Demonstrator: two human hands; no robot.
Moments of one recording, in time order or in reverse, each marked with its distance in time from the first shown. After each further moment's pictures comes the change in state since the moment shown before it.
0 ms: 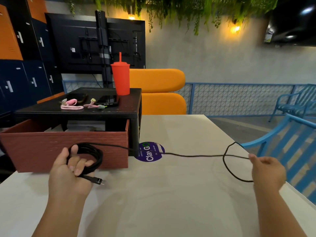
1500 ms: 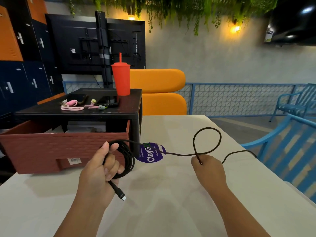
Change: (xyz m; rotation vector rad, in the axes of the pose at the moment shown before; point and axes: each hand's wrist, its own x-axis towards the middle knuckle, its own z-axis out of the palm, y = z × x) left_hand -0.030 -0.032 0.025 0.293 -0.267 -0.044; right_hand -0.082 -0.009 0.067 -0.399 -0.500 -0.537
